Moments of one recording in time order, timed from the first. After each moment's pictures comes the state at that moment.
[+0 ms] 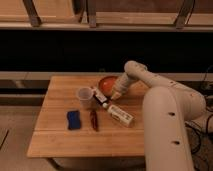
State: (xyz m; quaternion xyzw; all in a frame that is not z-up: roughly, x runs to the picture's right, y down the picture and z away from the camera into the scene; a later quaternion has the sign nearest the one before) arm 0.042 0.049 0.945 -0.33 -0.26 0.02 0.91
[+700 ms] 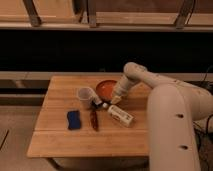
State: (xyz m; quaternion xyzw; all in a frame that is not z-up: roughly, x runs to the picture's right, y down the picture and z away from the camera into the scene) arm 0.061 0.082 0.907 -0.38 -0.22 0.10 0.90
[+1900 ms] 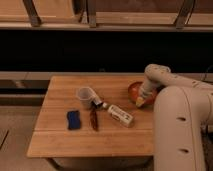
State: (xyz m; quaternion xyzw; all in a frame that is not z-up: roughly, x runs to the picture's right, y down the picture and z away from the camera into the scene) arm 0.214 0.088 0.924 -0.38 -0.03 0.23 0.89
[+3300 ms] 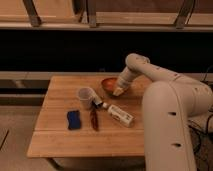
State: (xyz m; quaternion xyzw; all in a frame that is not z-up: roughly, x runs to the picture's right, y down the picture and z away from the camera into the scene) arm 0.071 0.027 0.911 -0.36 -0.18 0.13 0.91
